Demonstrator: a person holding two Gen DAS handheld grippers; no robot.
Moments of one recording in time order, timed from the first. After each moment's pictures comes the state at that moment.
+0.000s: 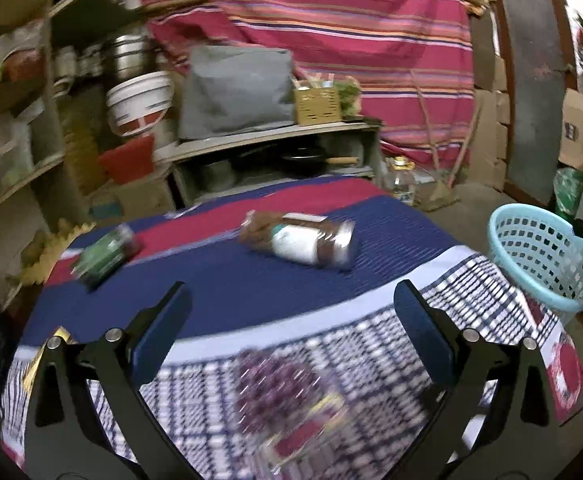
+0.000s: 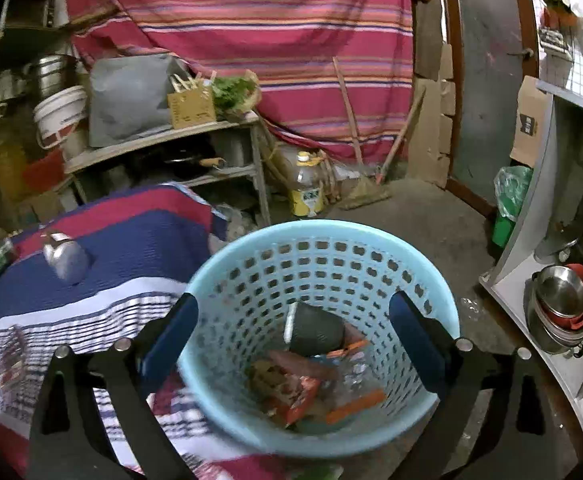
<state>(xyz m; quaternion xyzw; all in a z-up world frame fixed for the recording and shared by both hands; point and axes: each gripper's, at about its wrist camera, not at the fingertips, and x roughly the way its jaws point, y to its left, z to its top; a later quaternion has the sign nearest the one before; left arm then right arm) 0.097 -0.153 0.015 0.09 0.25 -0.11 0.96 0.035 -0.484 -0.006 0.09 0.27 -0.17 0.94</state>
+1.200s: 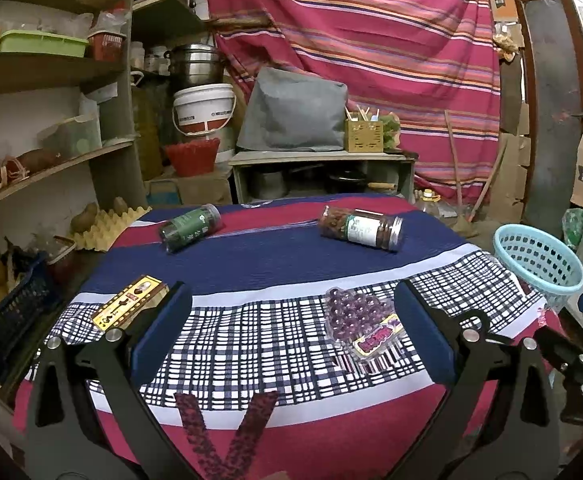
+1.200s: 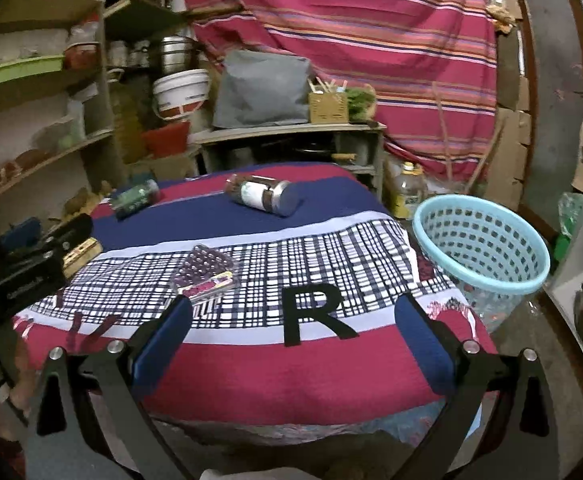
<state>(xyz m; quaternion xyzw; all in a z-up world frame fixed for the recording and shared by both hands) -0.007 -0.054 0.029 0.04 0.20 -0.06 0.98 -0.068 -0.251 -0.006 0.07 0.25 -0.04 0.96</state>
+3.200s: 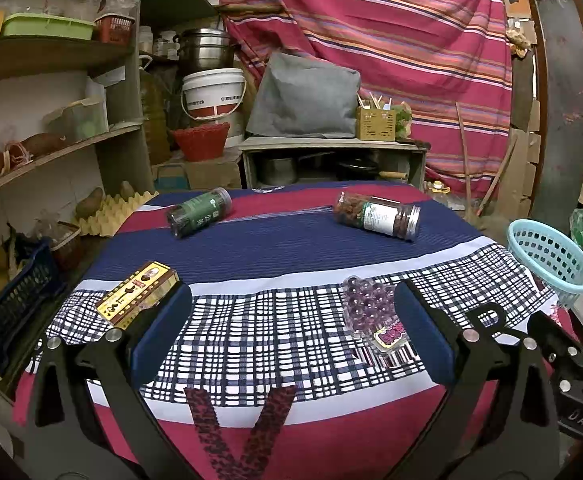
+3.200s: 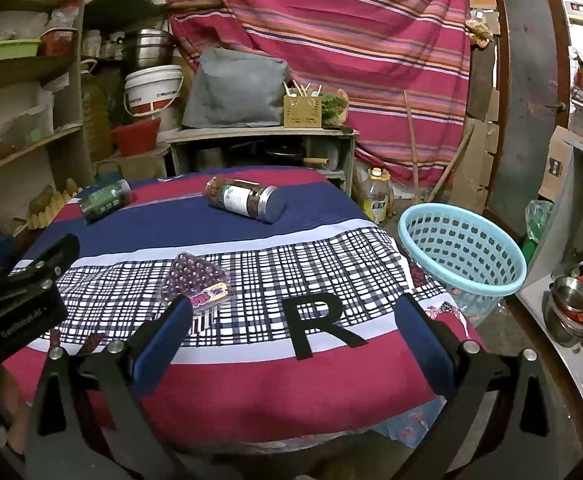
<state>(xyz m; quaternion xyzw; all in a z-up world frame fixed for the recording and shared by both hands) 0.007 -0.042 0.024 0.04 0.22 -0.04 0.97 -0.052 -0.214 0.006 0.03 0.25 -0.12 0.96</state>
